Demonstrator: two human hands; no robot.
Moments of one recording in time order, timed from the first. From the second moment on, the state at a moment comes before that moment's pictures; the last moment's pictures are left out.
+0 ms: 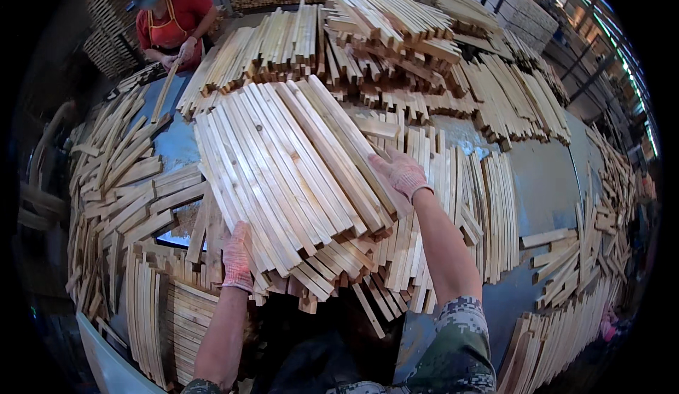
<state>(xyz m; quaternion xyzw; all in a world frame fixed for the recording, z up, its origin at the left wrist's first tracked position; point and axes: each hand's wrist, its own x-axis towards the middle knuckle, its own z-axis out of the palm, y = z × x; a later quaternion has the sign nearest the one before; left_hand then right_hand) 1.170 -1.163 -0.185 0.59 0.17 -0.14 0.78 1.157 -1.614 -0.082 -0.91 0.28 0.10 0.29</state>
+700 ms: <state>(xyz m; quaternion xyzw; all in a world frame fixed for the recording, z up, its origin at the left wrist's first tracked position) 1.166 -1.159 -0.186 0.62 0.17 -0.11 0.75 1.174 -1.616 -0.120 -0.92 0.32 -0.18 0.14</state>
